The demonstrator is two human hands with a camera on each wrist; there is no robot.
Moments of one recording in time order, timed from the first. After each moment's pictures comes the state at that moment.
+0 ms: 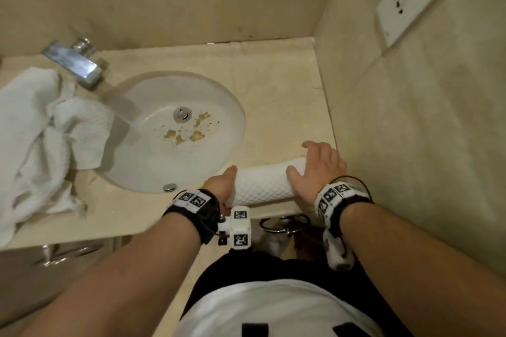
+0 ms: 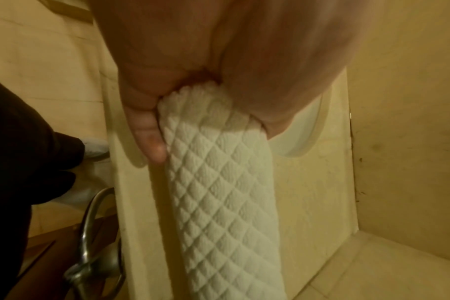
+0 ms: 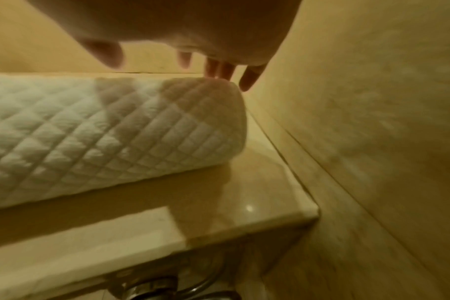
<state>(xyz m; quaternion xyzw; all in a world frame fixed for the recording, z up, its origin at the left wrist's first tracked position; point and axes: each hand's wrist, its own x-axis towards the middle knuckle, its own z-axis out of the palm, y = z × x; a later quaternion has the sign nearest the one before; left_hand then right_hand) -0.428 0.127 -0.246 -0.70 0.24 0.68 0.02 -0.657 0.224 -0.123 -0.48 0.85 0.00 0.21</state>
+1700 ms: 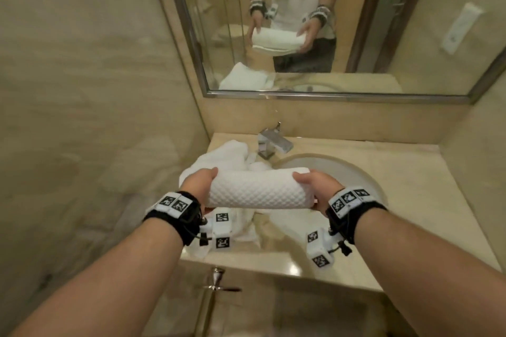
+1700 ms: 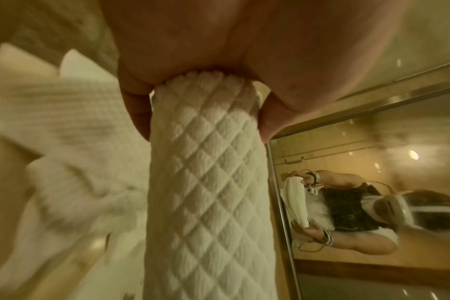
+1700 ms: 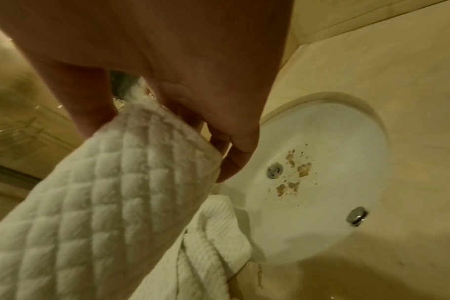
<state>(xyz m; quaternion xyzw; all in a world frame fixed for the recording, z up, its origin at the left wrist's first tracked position) -0.018 -0.015 -0.003 -0.71 0.26 0.59 -0.29 -0.308 0.044 0.009 -0.25 0.65 -0.36 0.62</state>
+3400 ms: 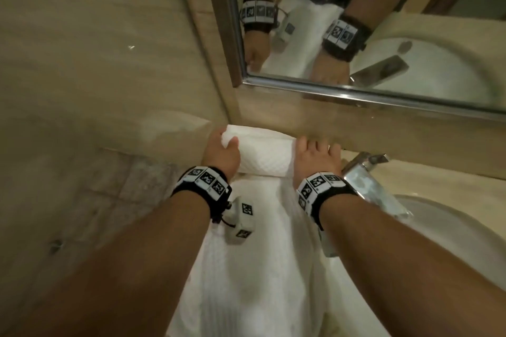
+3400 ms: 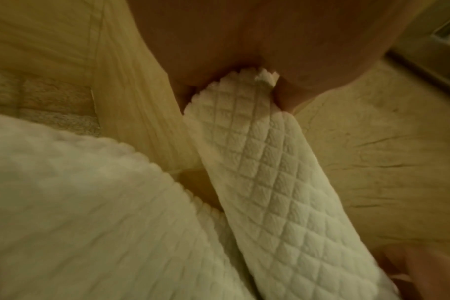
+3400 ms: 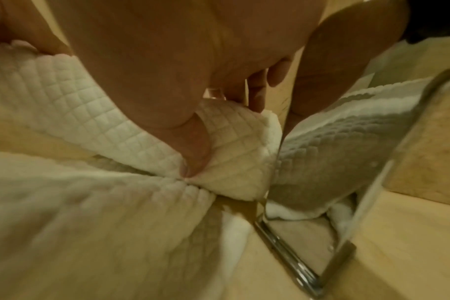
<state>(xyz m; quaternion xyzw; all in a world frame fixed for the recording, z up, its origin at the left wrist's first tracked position) 0.019 -0.337 -0.124 -0.75 0.41 0.44 -0.27 -0.166 -0.304 -0.120 -0.68 0.71 0.18 0.06</state>
